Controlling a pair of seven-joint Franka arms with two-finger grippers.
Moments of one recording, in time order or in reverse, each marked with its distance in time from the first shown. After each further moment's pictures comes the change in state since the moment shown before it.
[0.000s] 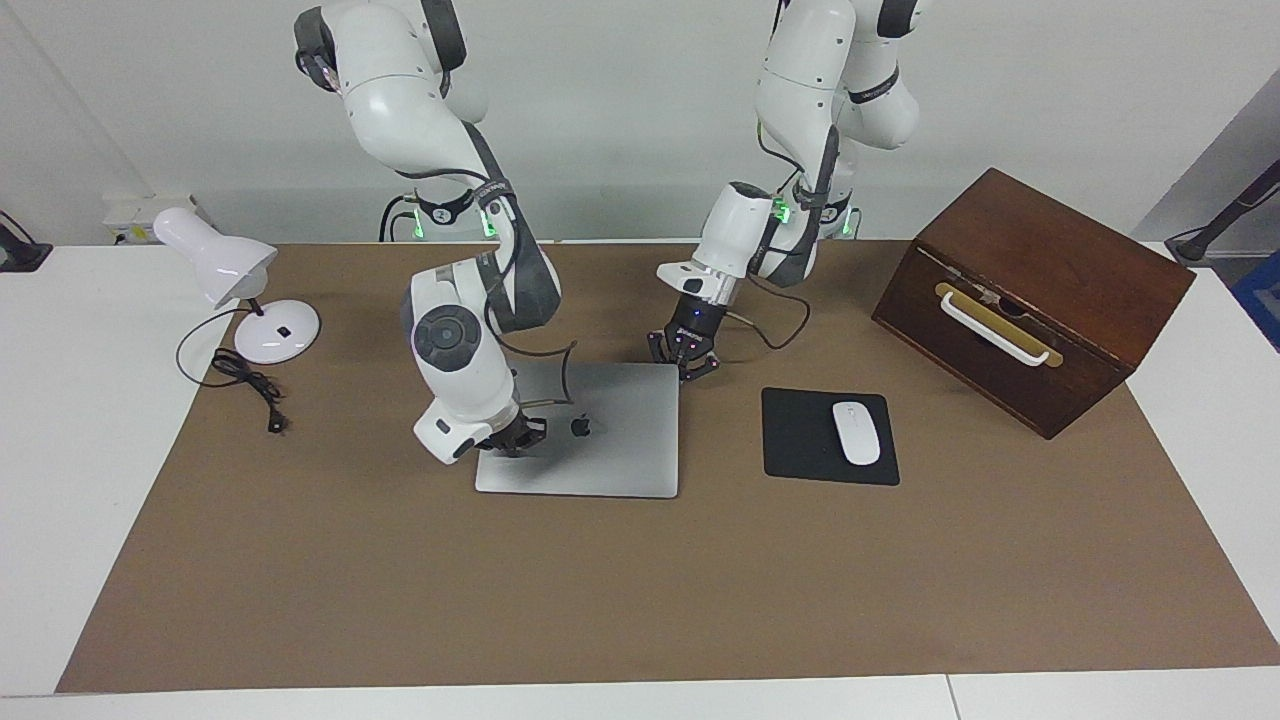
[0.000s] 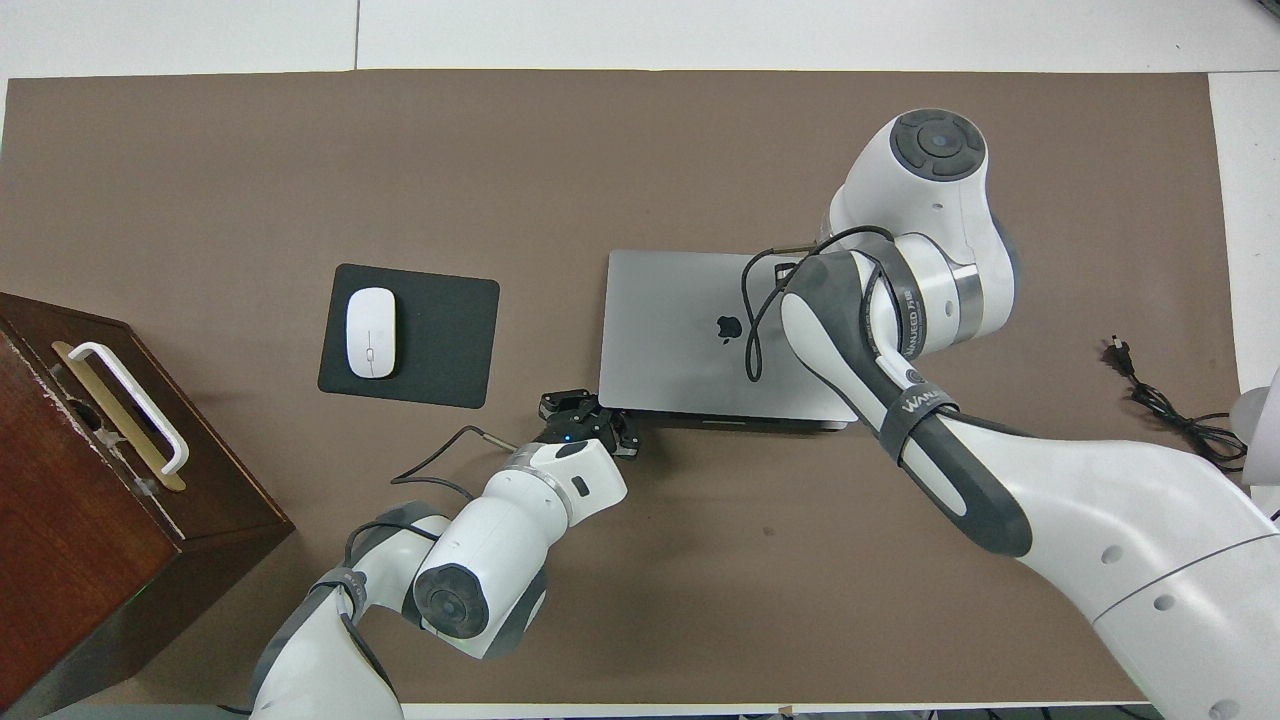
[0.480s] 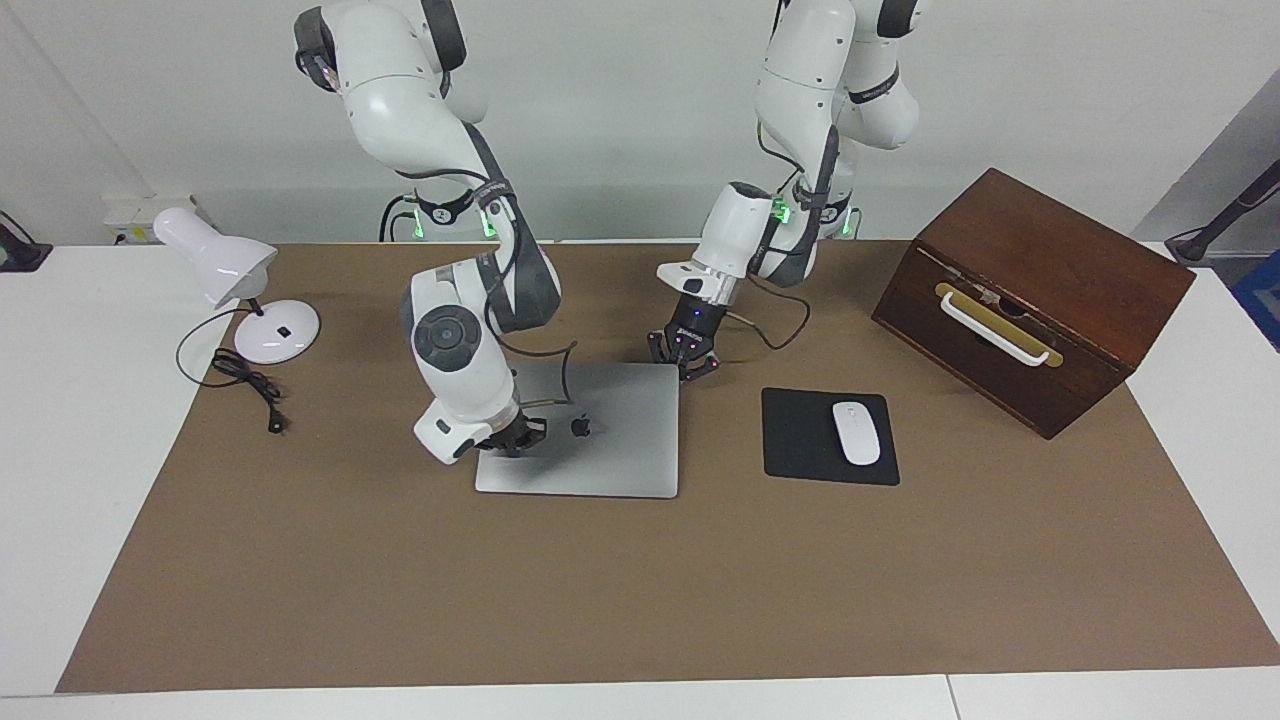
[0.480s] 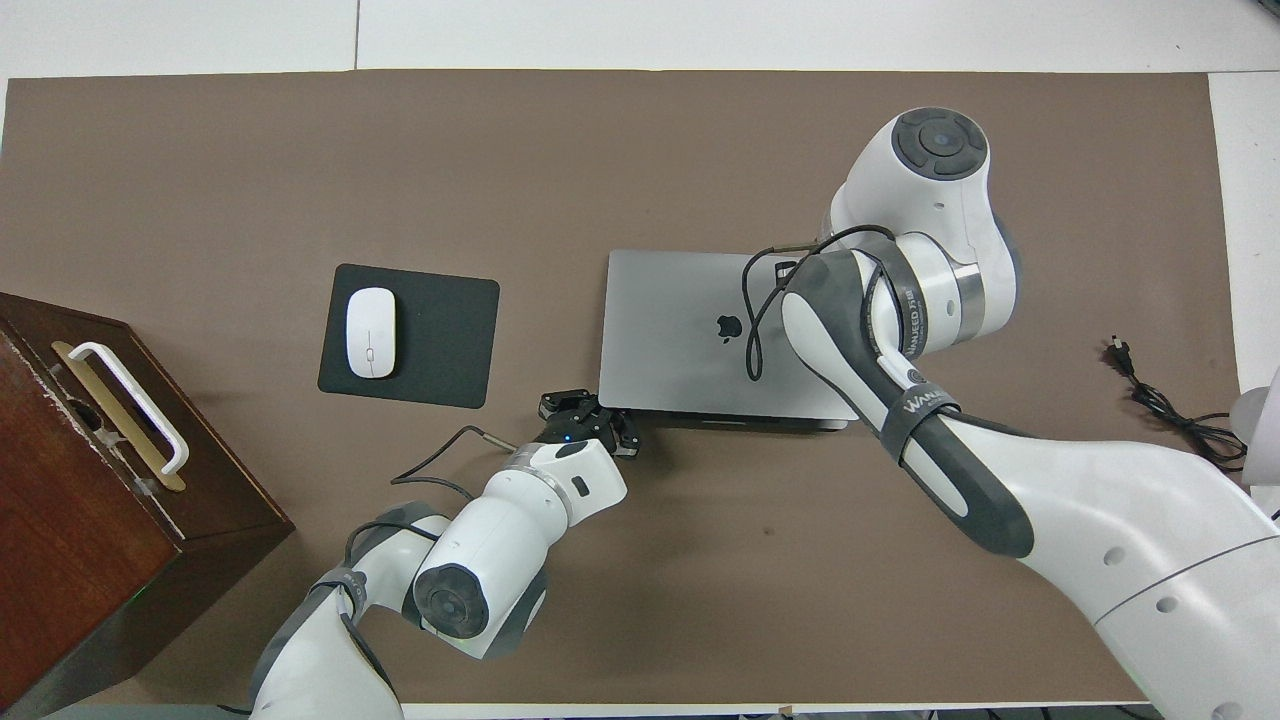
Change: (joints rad) left arm 0.000 0.000 0.000 0.000 0.000 0.000 0.000; right arm 0.000 -0.005 0.000 0.003 0.000 0.000 0.000
